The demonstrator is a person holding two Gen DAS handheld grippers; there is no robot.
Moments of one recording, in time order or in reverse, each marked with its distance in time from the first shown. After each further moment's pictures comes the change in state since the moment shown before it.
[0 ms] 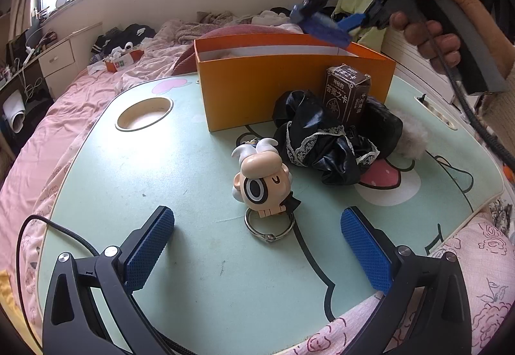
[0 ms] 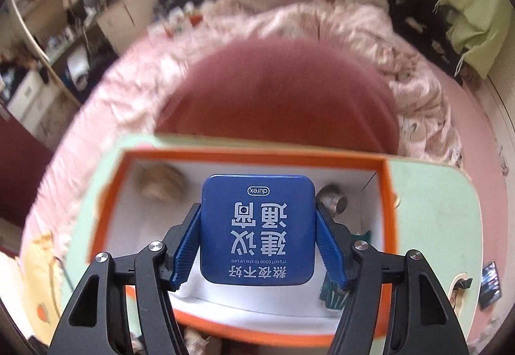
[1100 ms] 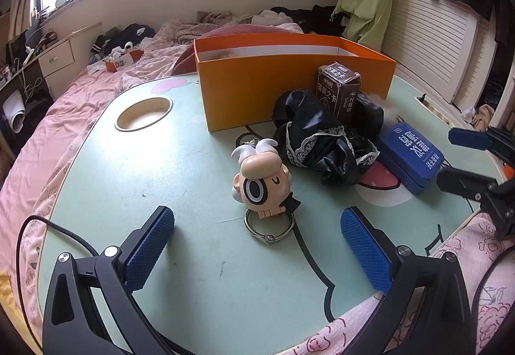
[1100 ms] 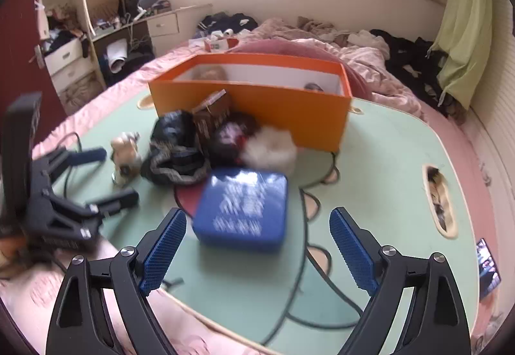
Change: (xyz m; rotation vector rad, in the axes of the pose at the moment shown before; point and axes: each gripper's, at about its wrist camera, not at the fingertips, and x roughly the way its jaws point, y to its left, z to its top) left arm 0.000 0.000 0.000 -0.002 0.000 0.001; right arm -0.060 0.012 -0.209 -0.180 -0.161 -0.068
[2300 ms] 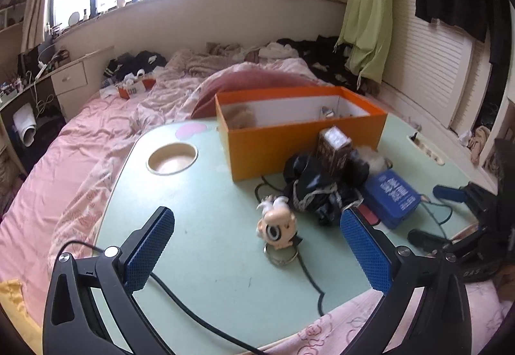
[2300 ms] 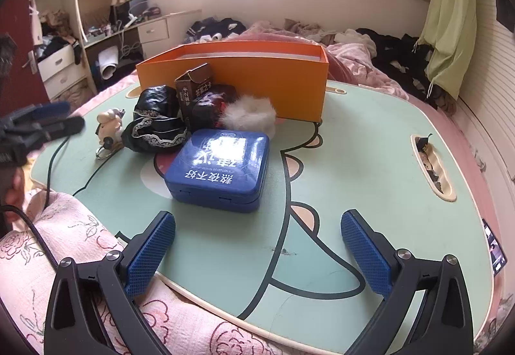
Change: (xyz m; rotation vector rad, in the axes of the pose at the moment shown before) left arm -0.054 0.013 0.028 -0.007 -0.145 0.011; right arm -0.001 -0.006 -0.026 0.045 -0.037 -0.028
